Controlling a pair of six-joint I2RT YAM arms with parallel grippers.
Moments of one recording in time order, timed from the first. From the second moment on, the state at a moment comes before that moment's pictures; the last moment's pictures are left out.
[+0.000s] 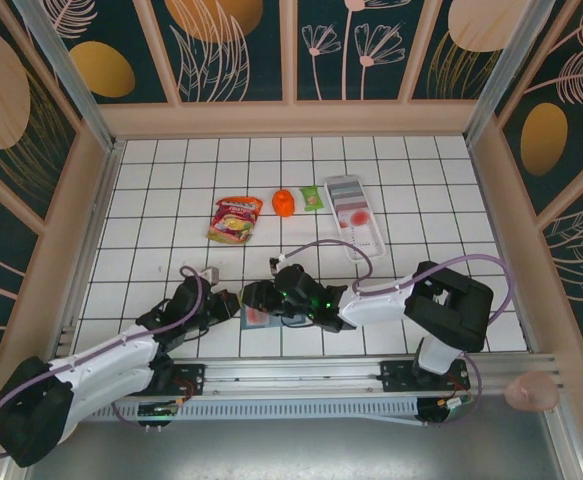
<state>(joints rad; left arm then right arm) -0.66 0.87 0.12 0.01 0.13 -0.97 1.19 1.65 0.69 0.49 -0.07 1.26</state>
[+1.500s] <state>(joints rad) -0.66 0.83 0.22 -0.08 0.13 -0.88 0.43 1.26 0.92 -0.33 -0.15 -1.17</state>
